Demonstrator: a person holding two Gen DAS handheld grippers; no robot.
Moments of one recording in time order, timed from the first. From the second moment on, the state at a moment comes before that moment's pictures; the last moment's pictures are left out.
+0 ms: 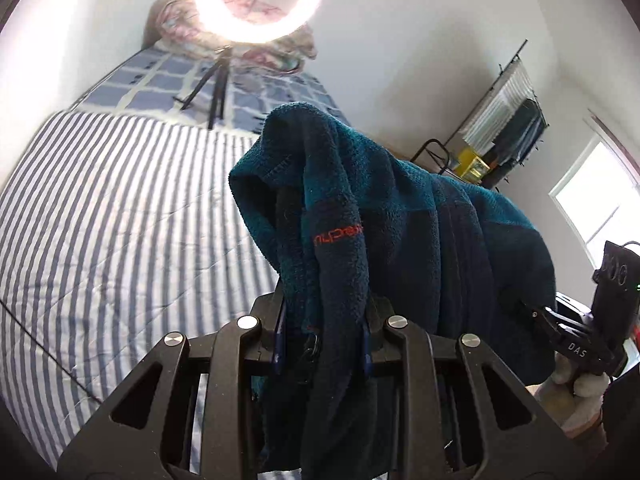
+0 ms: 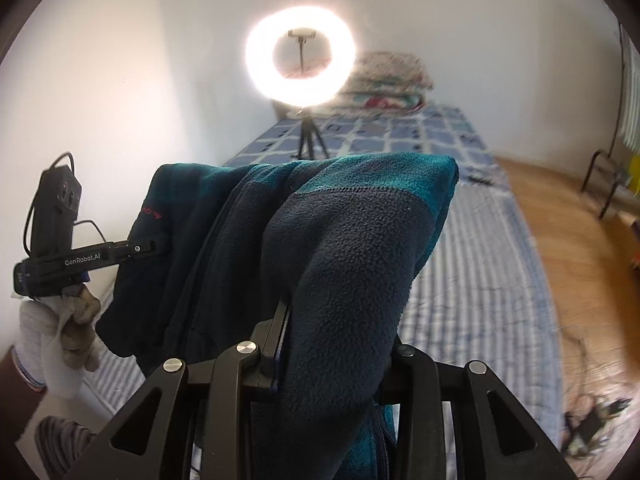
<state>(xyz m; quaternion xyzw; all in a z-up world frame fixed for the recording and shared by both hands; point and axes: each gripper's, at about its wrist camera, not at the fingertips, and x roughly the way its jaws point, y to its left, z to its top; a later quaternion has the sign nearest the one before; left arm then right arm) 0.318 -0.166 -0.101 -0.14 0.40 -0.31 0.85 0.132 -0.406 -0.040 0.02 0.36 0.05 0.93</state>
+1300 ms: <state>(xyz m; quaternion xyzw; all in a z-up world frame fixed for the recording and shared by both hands) 0.611 -0.499 -0.196 -0.12 0.44 -0.37 0.81 0.426 -0.661 -0.098 0.00 0.38 -0.09 0.92</state>
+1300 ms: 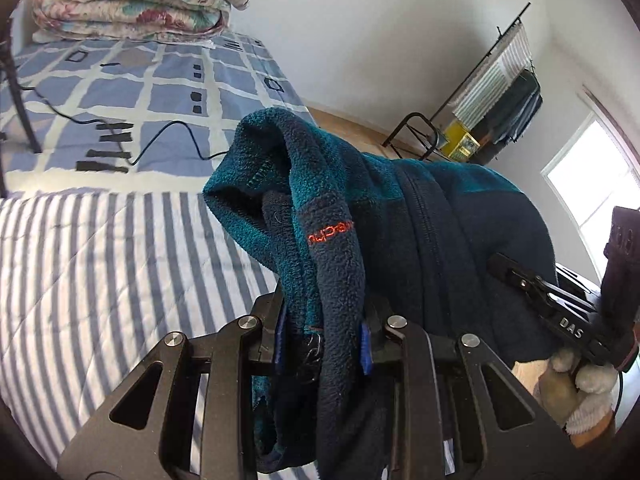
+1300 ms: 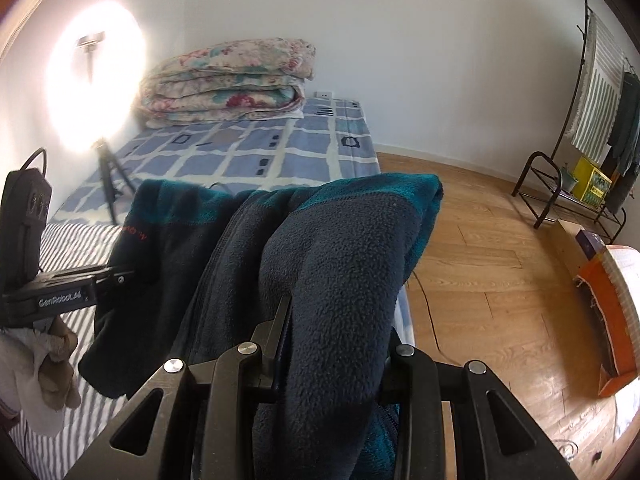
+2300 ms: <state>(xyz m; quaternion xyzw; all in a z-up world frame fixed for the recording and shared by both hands) 0.632 -0.489 -0.235 -0.04 0.42 -0.33 0.84 0.483 -0.735 -0.168 0.03 0.41 -0.21 0.89</state>
